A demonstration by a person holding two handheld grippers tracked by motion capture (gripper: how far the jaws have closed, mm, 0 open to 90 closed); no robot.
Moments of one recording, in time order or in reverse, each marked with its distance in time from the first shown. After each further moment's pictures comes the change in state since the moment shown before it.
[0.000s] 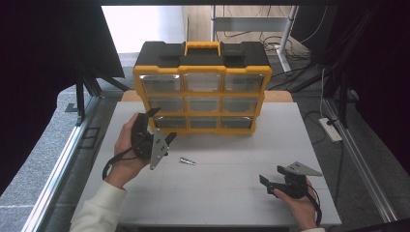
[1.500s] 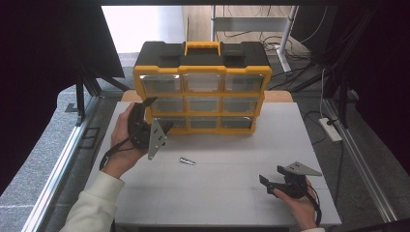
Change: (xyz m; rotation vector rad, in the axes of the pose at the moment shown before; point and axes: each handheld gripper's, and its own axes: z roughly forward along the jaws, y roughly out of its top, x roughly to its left) left arm 0.024 0.003 0.008 0.009 0.051 0.032; right arm 0.000 0.000 0.001 0.005 -0.003 -0.002
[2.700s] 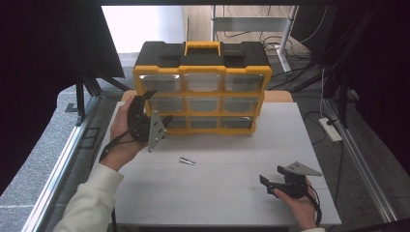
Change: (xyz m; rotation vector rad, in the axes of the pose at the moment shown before) left arm 0.015 0.001 0.010 0.003 0.006 0.017; right arm 0.000 0.000 0.000 0.005 -0.005 0.002
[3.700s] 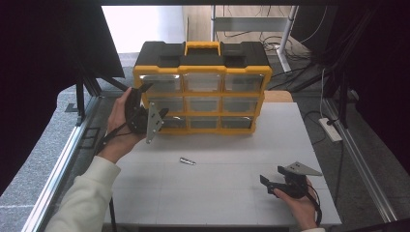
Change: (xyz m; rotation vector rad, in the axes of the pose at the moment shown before) left arm 0.015 -0.008 0.011 0.039 0.029 0.036; right arm -0.001 -0.001 0.000 0.001 -0.002 0.003
